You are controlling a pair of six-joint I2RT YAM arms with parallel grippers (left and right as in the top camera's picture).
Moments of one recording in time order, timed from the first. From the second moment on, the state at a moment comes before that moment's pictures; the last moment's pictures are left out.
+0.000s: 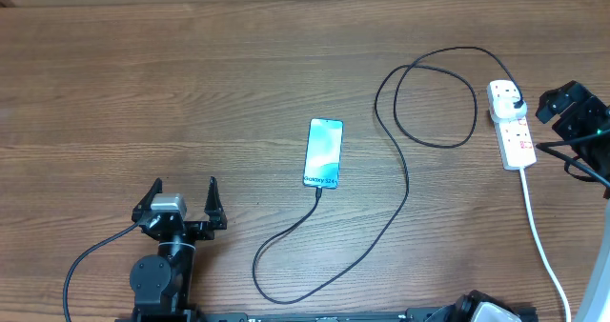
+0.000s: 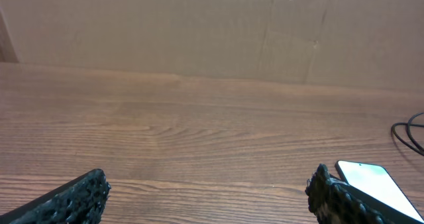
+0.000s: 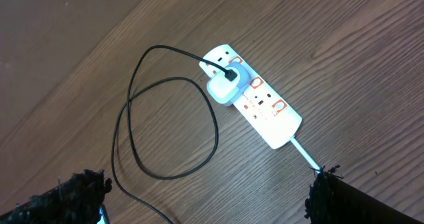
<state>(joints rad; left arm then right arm) 0.00 0.01 0.01 -0.08 0.03 -0.10 -0.47 1.24 1.39 -1.02 -0.17 0.33</state>
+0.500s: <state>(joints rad) 0.00 0.01 0.01 -0.08 0.03 -0.10 -0.47 1.20 1.31 -0.92 -0.24 0.33</state>
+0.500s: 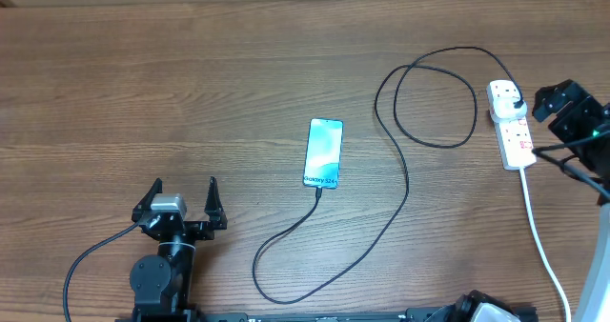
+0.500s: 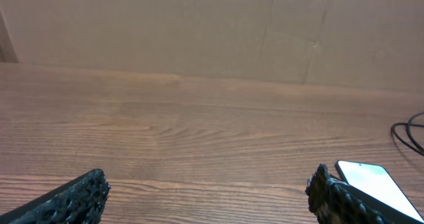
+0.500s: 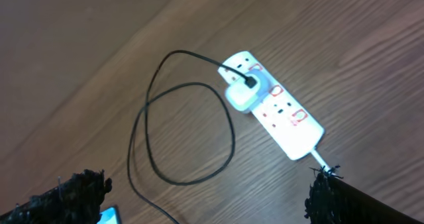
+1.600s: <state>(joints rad) 0.00 0.01 0.01 -0.08 0.03 -0.10 -0.06 0.80 0.57 0.00 -0.26 0.33</state>
